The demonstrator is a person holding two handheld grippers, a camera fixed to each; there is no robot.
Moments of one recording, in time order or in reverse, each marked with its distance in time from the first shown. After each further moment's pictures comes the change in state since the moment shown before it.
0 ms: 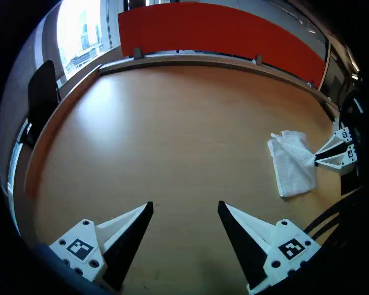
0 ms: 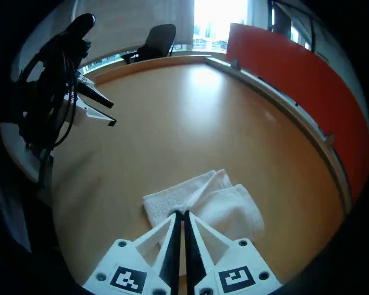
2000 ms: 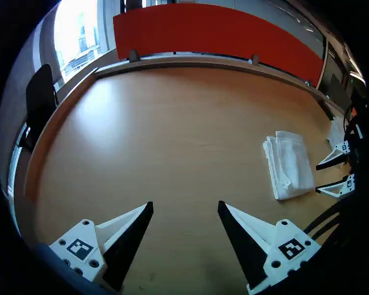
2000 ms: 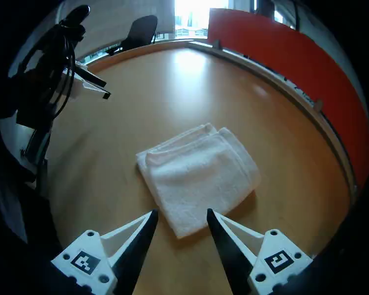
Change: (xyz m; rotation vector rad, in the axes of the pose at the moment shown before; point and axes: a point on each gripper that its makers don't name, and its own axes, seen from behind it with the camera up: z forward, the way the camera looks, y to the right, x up) left arm 0.006 0.012 0.001 -0.007 0.006 0.016; right arm -0.079 -0.007 -0.023 -0.061 -0.091 0.122
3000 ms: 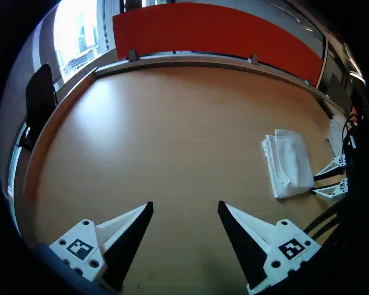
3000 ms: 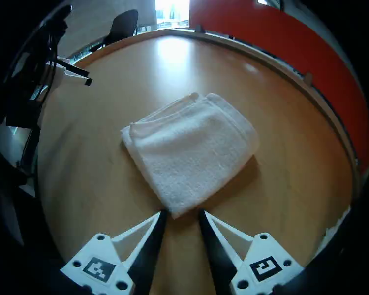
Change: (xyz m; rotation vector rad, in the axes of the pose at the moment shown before) left arm -0.002 0.002 -0.001 -0.002 -0.002 0.001; right arm -0.042 0.003 0.016 -0.047 -0.059 0.107
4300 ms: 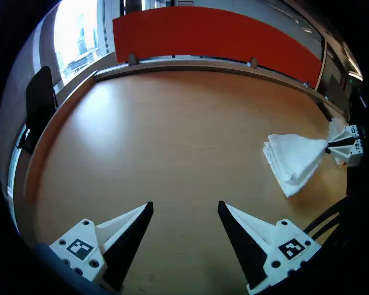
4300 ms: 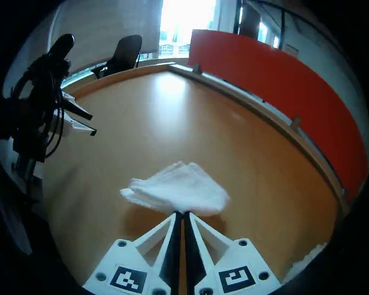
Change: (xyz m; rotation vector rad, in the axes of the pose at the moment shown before) left arm 0.009 -0.001 -0.002 -0.007 0.027 0.002; right arm 0.116 0.025 -0.061 -0.078 0.228 -0.102
